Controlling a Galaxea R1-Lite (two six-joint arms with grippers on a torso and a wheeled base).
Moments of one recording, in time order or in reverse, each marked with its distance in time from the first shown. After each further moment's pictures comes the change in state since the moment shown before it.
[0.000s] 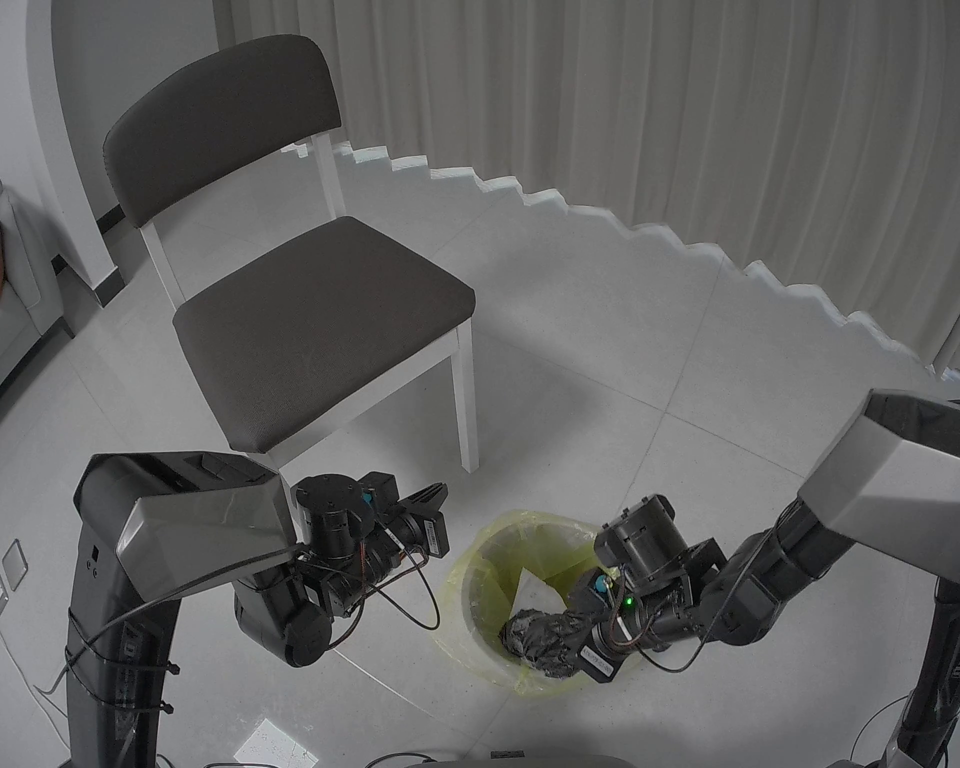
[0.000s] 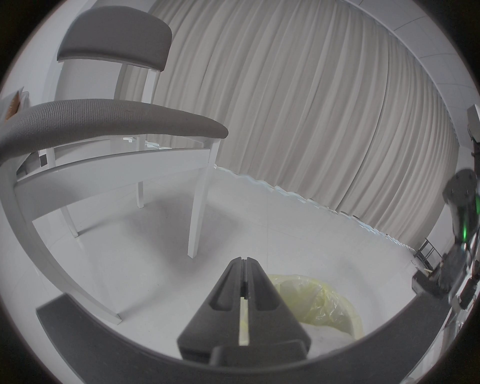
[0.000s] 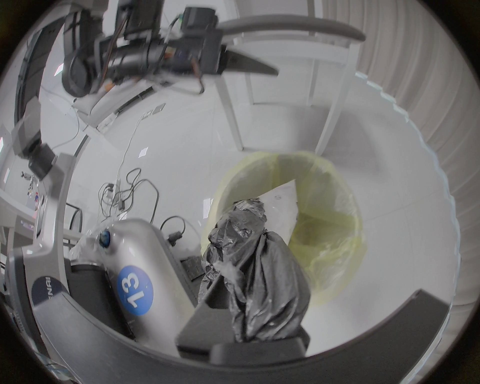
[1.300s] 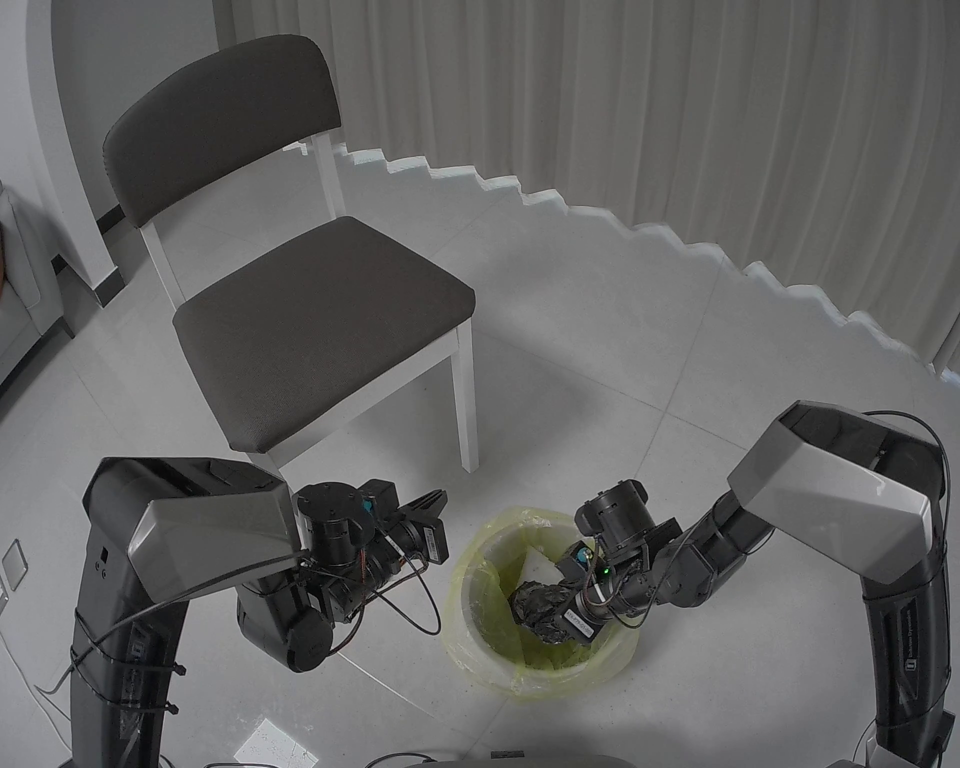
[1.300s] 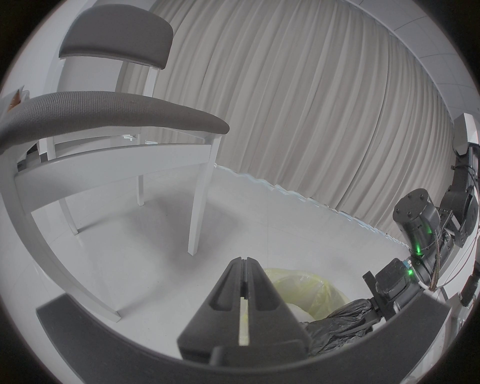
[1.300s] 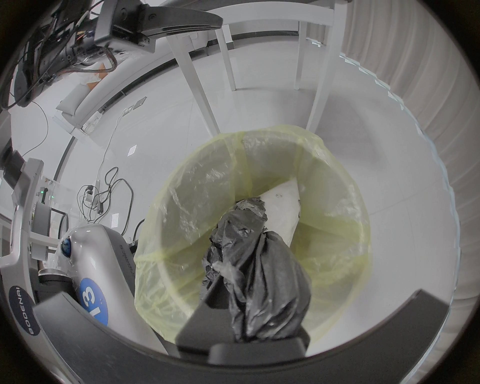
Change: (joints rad) left arm 0.001 0.025 0.010 -0.030 -0.003 -0.002; right arm -0.101 0.238 -0.269 0.048 -0.001 -0.046
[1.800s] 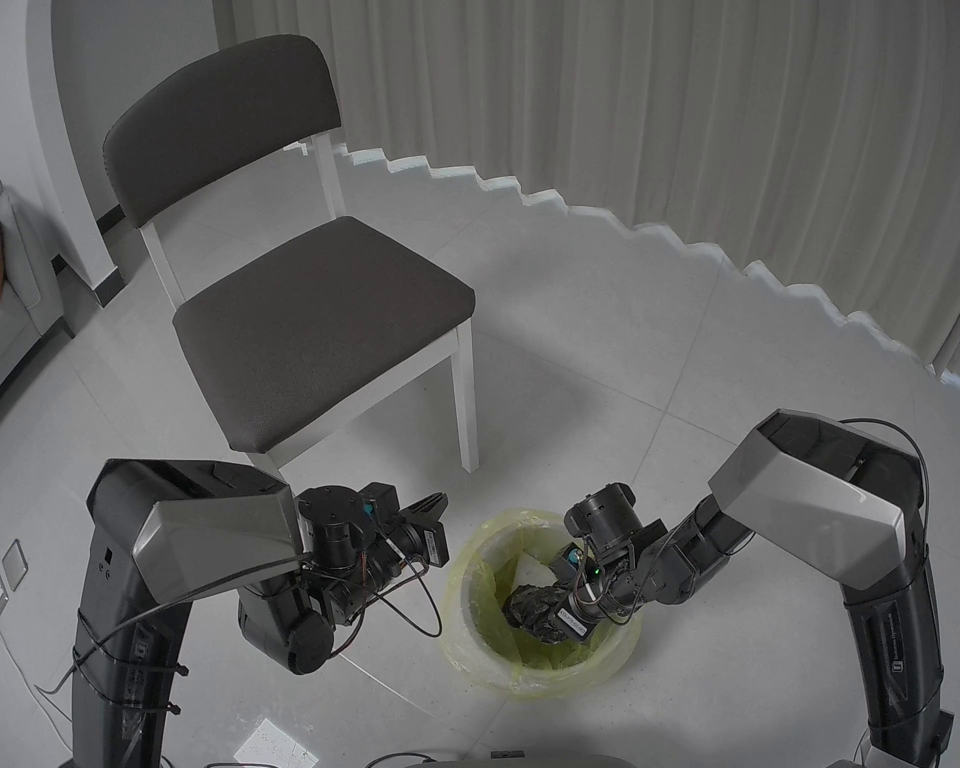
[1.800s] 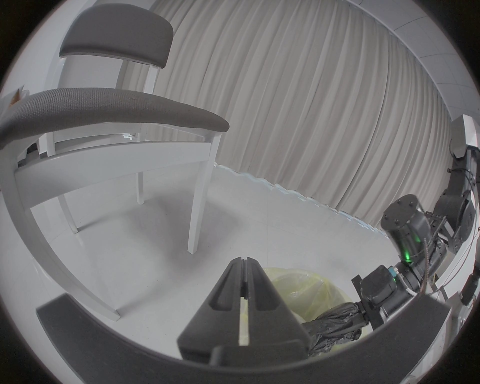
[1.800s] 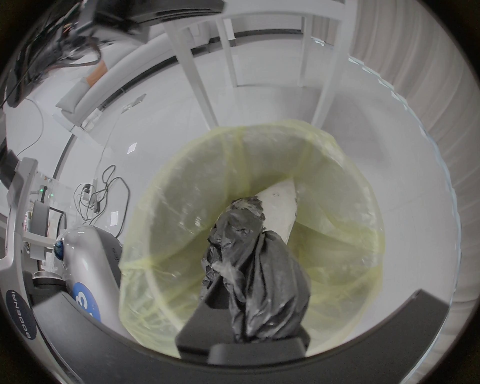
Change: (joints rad) left arm -0.001 0.011 0.003 -0.012 0.000 -0.001; right arm 0.002 0.069 -0.089 0.041 -0.011 0.000
